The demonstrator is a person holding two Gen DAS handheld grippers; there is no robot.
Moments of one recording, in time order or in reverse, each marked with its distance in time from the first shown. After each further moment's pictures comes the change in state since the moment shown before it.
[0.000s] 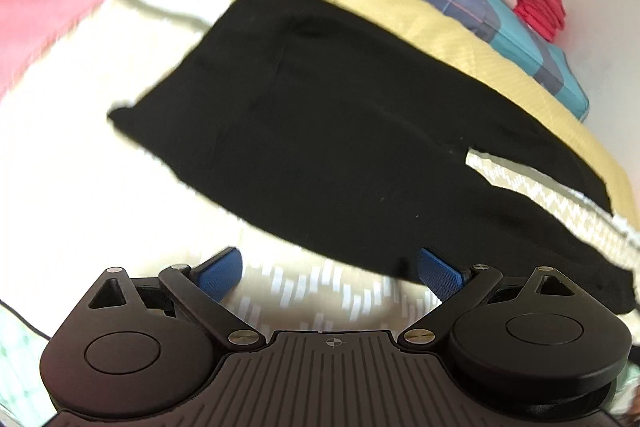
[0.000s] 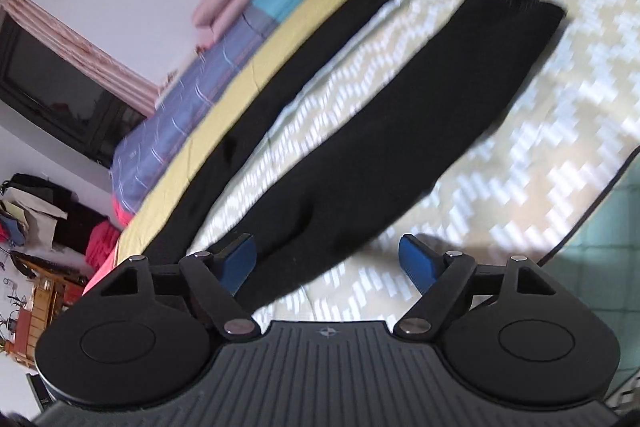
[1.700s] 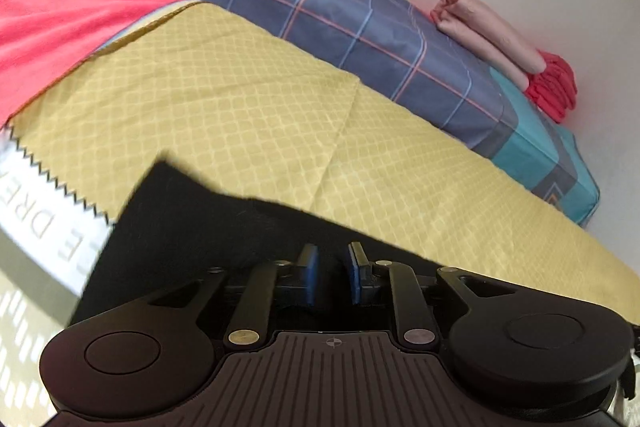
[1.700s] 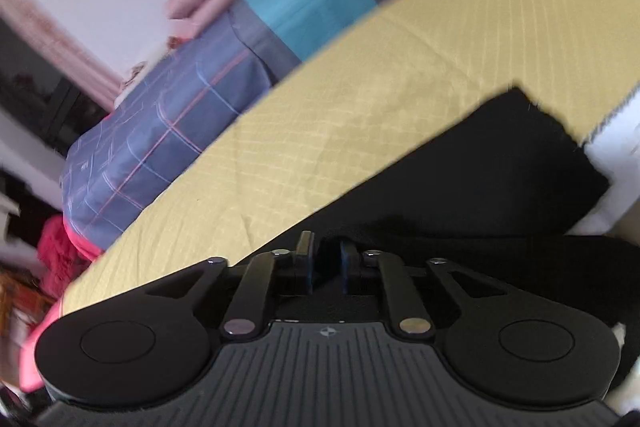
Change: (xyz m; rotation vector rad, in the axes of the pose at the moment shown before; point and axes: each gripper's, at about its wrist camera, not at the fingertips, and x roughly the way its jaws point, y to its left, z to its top) left arm 0.110 -0.018 0.203 -0.009 -0.194 -0.027; right arm 0.207 0.075 0.208 -0.077 0.054 -0.092
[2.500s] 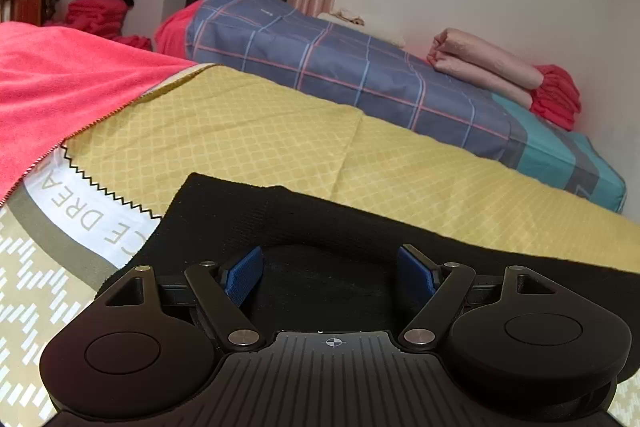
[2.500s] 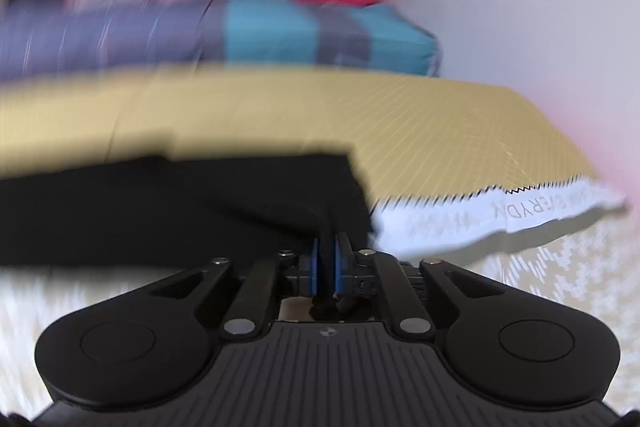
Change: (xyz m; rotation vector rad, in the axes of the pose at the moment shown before) left arm -0.026 -0.016 -0.069 0.159 -0.250 0.116; right arm -0.080 -0.022 -0.060 -0.523 -0.309 -0.416
